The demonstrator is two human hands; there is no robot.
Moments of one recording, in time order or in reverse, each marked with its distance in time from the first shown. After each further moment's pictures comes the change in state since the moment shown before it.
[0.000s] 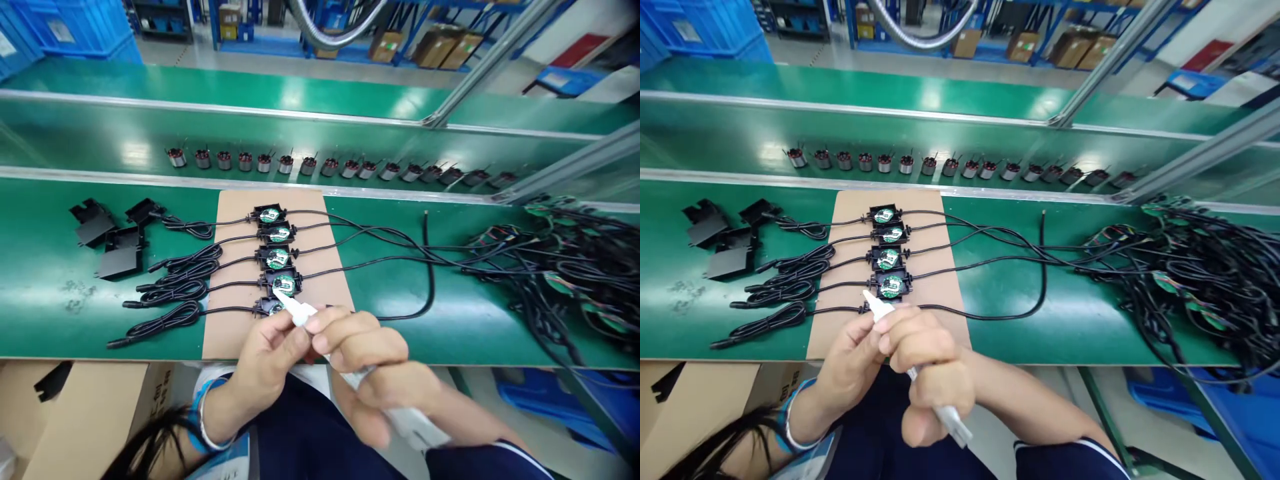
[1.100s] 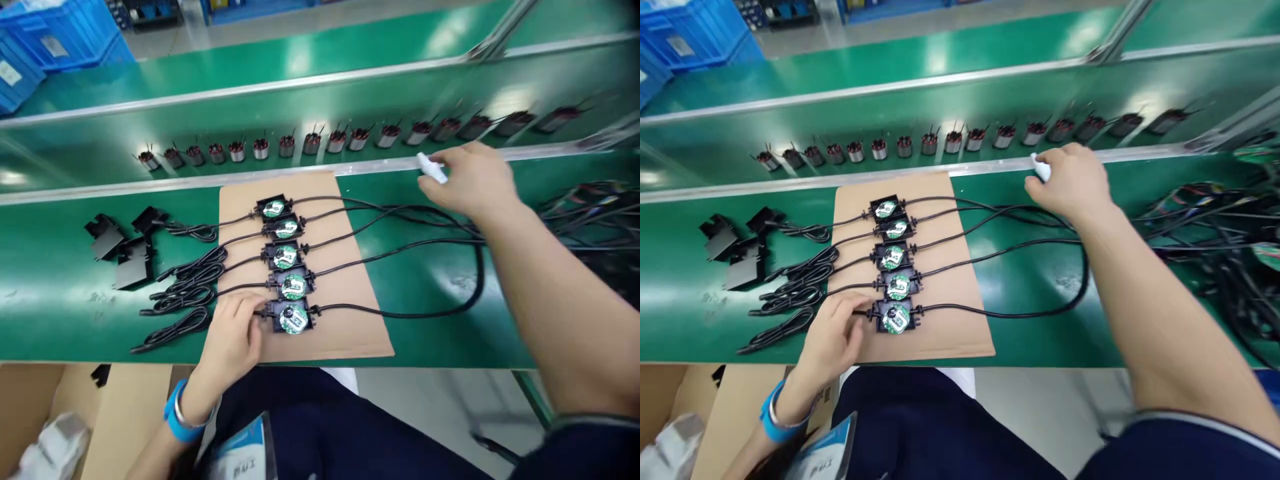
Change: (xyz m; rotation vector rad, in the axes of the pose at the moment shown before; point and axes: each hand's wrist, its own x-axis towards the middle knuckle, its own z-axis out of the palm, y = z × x) left_hand 0.000 0.016 -0.079 1.628 0.077 0.334; right_hand 0.095 0.171 -0.190 -0.799 -0.198 0.205
